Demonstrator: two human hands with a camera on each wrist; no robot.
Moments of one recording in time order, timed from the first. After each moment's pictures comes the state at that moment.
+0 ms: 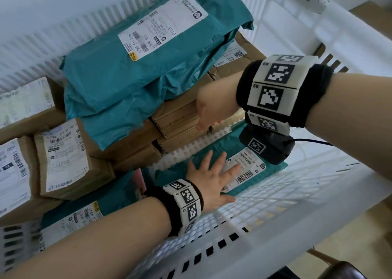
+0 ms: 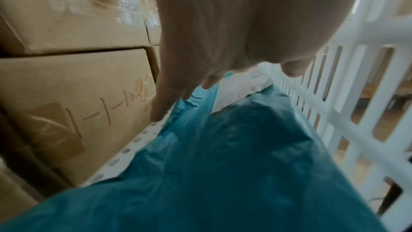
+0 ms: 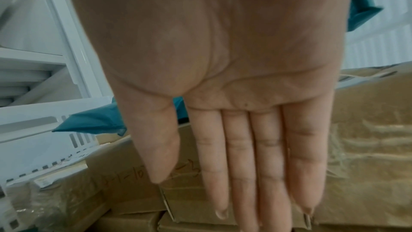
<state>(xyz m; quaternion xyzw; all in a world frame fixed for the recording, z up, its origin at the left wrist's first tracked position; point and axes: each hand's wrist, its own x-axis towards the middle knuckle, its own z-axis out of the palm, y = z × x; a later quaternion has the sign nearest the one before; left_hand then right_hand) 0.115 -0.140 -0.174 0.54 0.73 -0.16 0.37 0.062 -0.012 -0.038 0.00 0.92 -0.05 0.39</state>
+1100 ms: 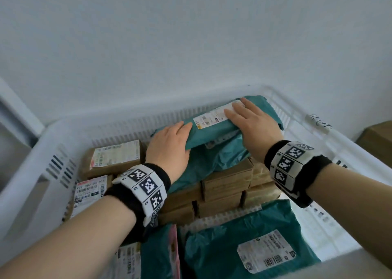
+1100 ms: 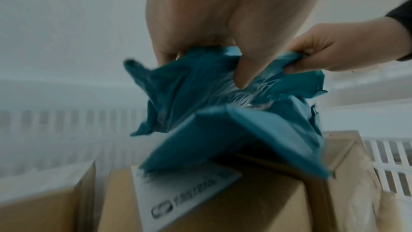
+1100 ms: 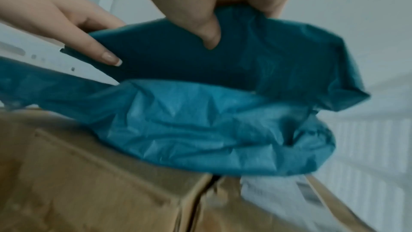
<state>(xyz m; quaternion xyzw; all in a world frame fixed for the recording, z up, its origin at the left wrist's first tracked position) 0.001 -0.204 0.004 0.32 0.94 0.08 -0.10 0.056 -0.004 0.011 0.02 0.98 -0.01 -0.19</state>
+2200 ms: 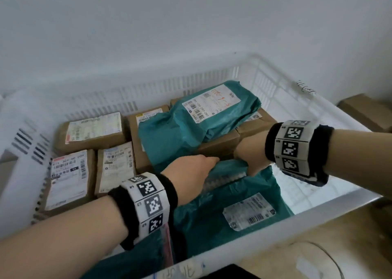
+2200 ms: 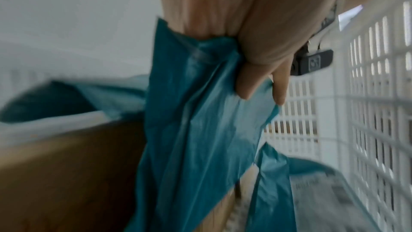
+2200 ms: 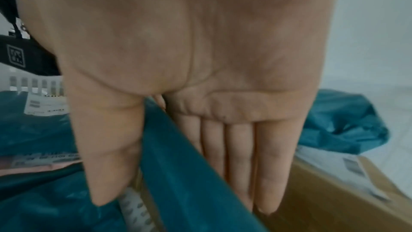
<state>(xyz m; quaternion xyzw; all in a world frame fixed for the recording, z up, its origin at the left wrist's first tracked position) 0.070 -0.191 -0.044 0.49 0.86 0.00 0.12 0.105 -0.032 -0.002 -0.05 0.90 0.17 0.40</state>
